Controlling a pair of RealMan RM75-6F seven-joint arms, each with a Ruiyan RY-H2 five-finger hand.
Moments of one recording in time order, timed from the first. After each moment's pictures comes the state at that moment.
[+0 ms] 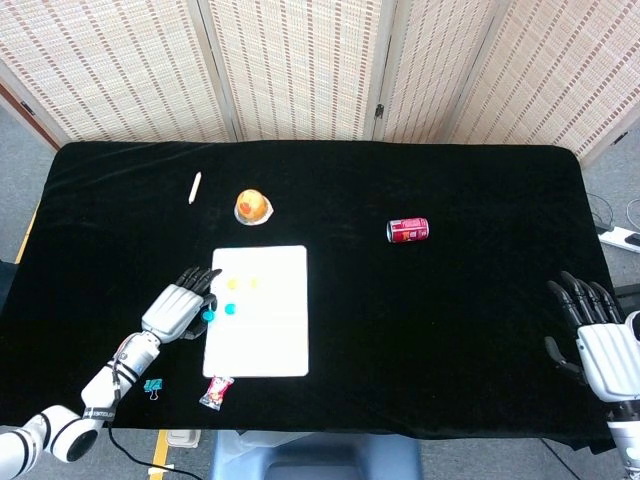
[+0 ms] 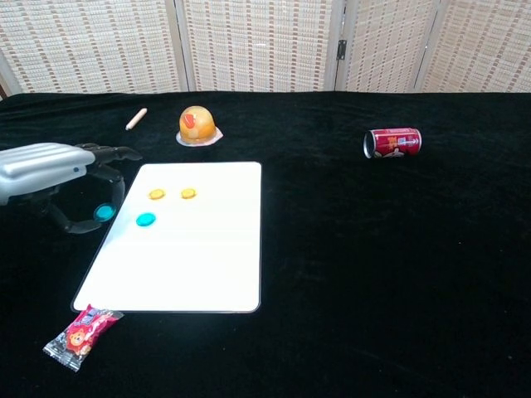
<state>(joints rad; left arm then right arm) -0.62 -1.42 -0.06 -1.35 1.48 0.95 0.08 0.07 -1.01 0.04 -1.69 -1.56 1.49 0.03</state>
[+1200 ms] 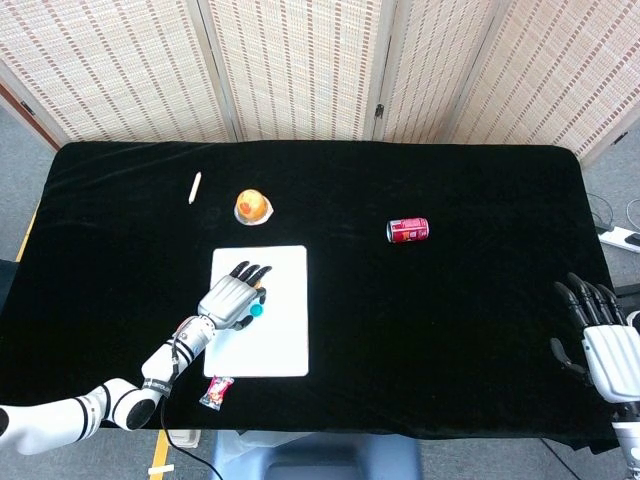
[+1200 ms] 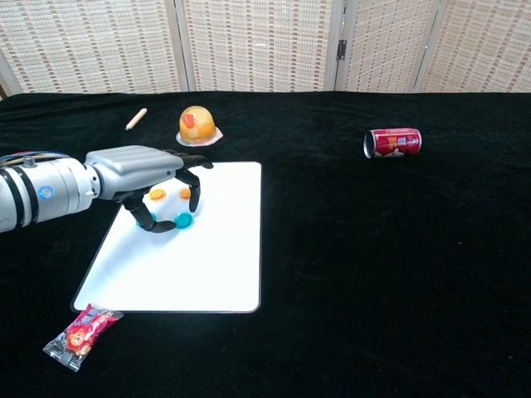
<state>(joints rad) -0.81 -1.56 -0.12 -1.34 1.23 0.78 0.31 0.06 -1.01 0.04 -1.67 -1.54 1.49 0.05</state>
